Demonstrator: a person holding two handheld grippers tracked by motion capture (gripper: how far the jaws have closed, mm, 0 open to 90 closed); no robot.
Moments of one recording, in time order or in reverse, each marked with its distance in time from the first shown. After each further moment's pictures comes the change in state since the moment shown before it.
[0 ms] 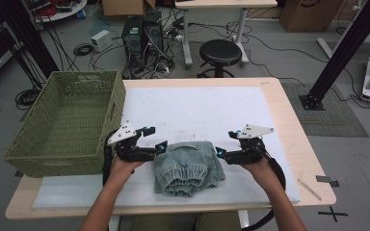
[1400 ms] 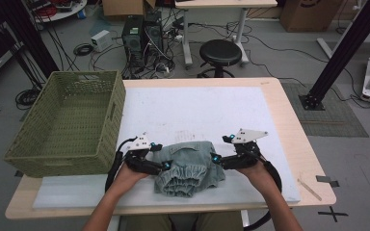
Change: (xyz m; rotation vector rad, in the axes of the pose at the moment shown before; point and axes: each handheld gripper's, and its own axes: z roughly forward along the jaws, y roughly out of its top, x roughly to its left) left arm -0.001 -0.037 0.018 0.257 -0.067 0.013; right arm 0.013 -0.003 0.007 0.010 0.064 -0.026
